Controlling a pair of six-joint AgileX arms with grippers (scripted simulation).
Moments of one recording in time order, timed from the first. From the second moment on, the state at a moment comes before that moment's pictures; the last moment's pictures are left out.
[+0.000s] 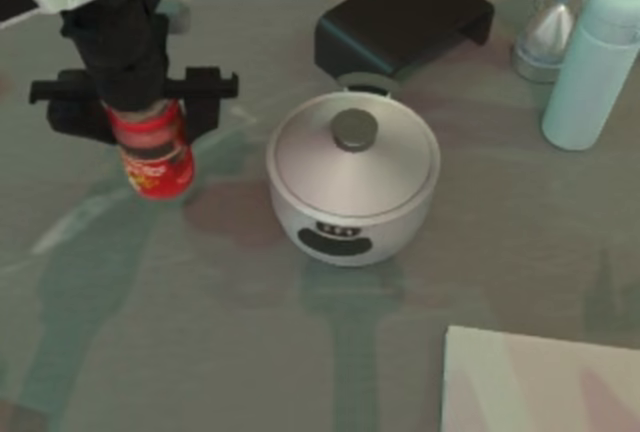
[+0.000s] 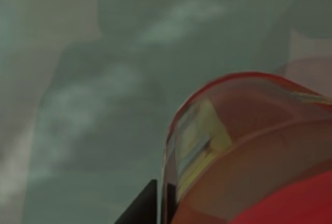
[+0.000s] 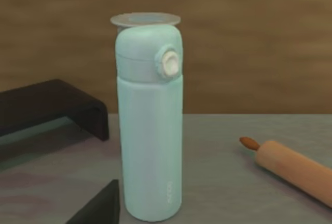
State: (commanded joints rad) left arm -0.32 1.99 1.59 -0.98 -0.07 -0.30; right arm 0.00 0.00 0.00 0.00 0.00 0.00
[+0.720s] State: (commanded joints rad) left arm -0.31 2.06 1.49 -0.81 -0.07 -0.29; right arm 0.00 0.00 0.00 0.00 0.00 0.00
